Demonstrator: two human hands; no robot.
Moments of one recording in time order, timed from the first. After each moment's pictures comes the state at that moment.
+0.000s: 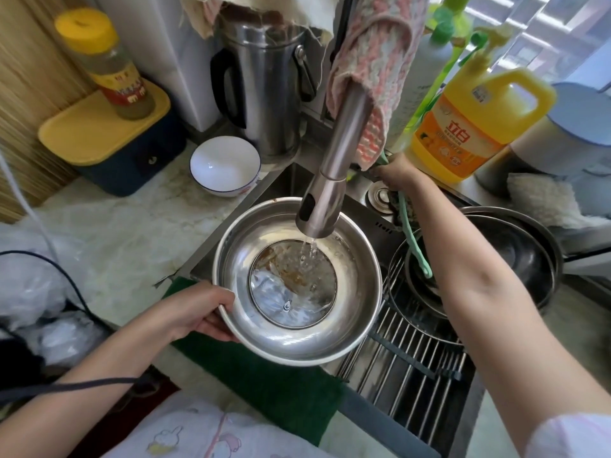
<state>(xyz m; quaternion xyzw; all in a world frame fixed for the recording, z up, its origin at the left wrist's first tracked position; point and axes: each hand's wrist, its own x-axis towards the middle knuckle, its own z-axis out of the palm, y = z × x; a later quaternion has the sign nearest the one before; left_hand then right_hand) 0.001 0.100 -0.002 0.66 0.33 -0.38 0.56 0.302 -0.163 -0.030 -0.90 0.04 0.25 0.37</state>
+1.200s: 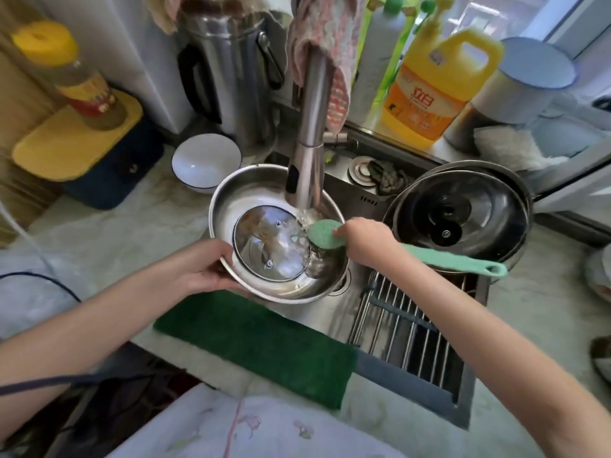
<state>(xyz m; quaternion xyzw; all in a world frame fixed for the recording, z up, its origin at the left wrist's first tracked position) 0.033 0.101 0.008 0.53 0.42 -0.28 0.68 0.103 -0.144 -0.020 -0.96 -0.18 0.23 -0.07</state>
